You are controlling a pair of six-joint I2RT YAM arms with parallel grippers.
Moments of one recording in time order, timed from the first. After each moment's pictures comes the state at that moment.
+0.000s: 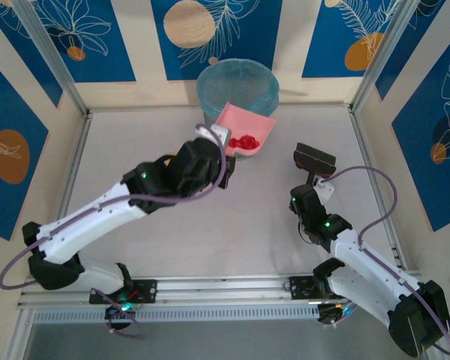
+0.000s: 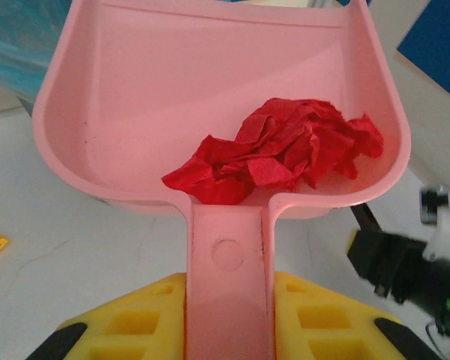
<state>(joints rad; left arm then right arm) -1.06 1.42 1.67 -0.81 -0.41 -0.44 0.50 0.84 0.46 -0.42 0.52 0.90</state>
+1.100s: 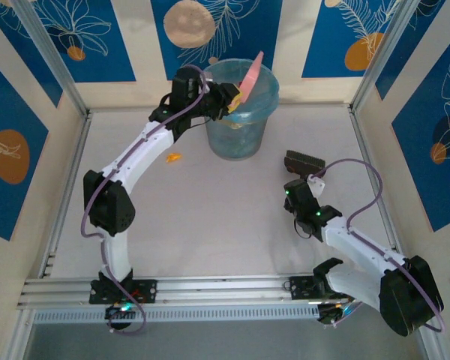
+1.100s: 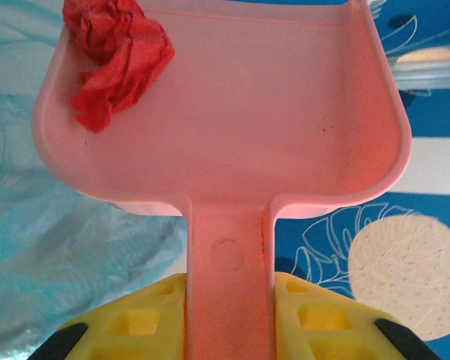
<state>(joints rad) -0.51 1.94 1.90 -0.19 0.50 -1.38 0.47 1.01 0.50 -0.38 0.45 0.84</state>
